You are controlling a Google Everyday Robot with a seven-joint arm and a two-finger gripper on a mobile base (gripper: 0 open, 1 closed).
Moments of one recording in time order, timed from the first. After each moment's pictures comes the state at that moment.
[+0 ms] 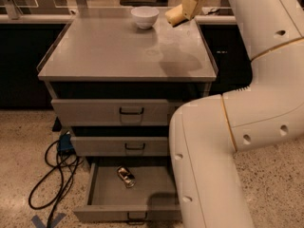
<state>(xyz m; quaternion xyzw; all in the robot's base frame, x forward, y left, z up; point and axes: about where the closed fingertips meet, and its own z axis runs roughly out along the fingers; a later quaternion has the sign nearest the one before) 0.741 -0.139 1.002 -0.40 0.88 -0.09 0.23</state>
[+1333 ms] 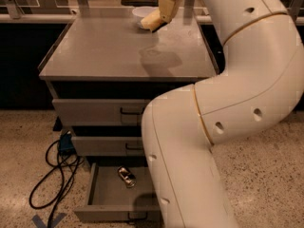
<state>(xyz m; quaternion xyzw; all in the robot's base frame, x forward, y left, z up) 0.734 -0.074 0.997 -0.49 0.85 -0.07 0.19</state>
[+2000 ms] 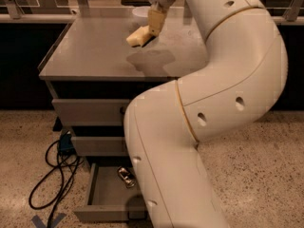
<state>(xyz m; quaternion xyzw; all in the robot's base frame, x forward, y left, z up) 0.726 -0.030 0.957 -0.59 0.80 -0.02 0.14</state>
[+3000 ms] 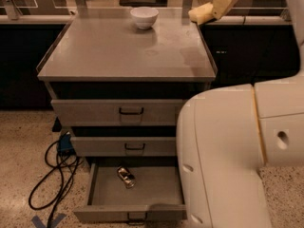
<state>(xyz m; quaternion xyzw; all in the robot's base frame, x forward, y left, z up) 0.714 -0.206 1.008 -0.39 0.89 -0.06 0.23</state>
